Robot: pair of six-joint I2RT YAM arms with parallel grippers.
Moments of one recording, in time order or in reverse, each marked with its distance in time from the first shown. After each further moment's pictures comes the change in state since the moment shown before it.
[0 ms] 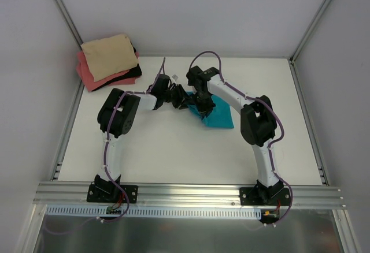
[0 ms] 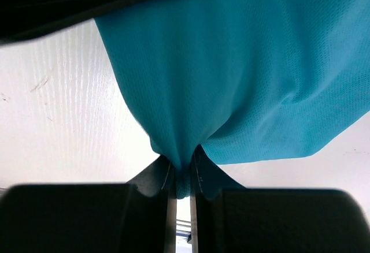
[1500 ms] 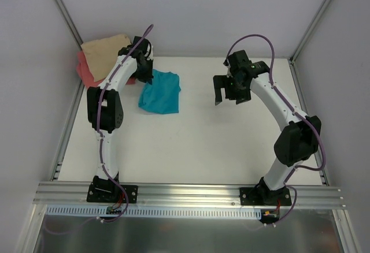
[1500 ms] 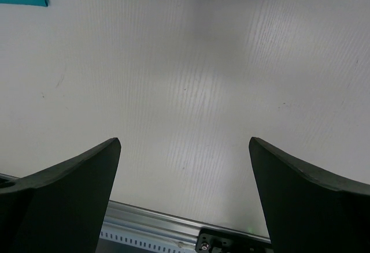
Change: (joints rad) left arm 0.210 0.016 0.759 -1.201 -0.591 0.880; right arm -0.240 -0.434 -0.224 0.106 -0.053 0.019
